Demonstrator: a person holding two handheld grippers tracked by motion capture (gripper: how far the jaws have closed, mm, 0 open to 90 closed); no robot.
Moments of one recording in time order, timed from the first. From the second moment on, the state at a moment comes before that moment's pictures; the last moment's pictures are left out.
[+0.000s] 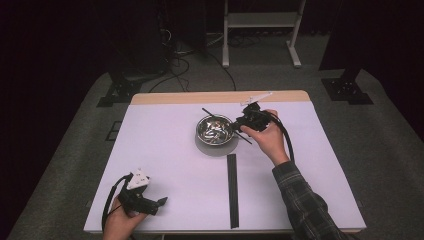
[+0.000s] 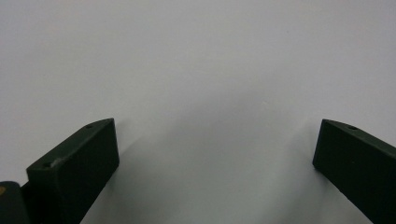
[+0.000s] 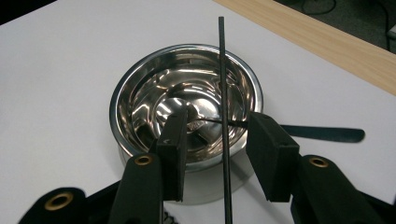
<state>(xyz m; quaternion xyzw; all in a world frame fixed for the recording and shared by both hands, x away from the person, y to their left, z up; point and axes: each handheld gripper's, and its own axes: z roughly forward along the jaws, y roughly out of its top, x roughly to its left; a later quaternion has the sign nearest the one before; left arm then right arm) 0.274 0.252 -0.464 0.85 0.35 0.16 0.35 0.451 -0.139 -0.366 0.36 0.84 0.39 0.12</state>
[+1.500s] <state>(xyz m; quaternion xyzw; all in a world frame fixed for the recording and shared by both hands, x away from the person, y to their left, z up) 0.274 0.252 -0.464 0.85 0.35 0.16 0.35 0.381 -0.213 -0.414 0.41 0.83 0.35 0.12</state>
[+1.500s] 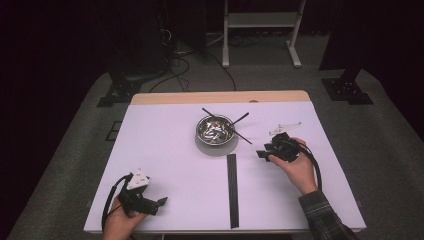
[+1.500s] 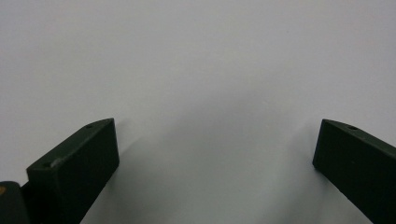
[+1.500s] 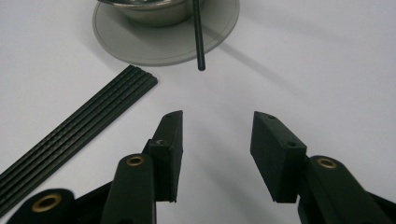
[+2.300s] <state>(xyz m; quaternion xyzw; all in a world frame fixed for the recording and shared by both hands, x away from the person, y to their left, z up) 0.274 0.252 -0.464 0.85 0.35 0.16 0.35 0.381 -0.177 -0.430 0.38 0.85 0.35 0.10</state>
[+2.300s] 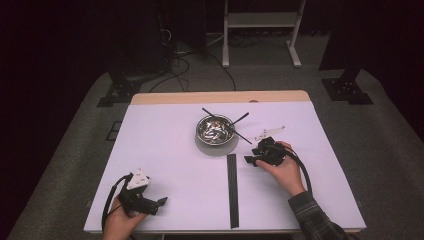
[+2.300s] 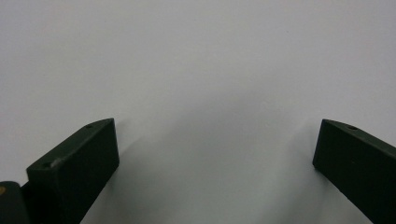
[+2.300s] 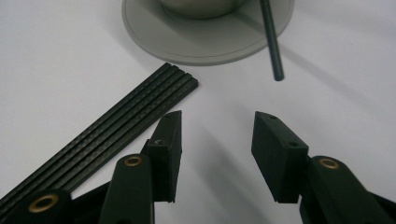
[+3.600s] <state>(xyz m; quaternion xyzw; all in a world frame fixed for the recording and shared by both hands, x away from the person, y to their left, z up) 0.274 0.252 -0.464 0.85 0.35 0.16 0.35 0.376 -0.136 -0.444 0.34 0.87 0.33 0.09</state>
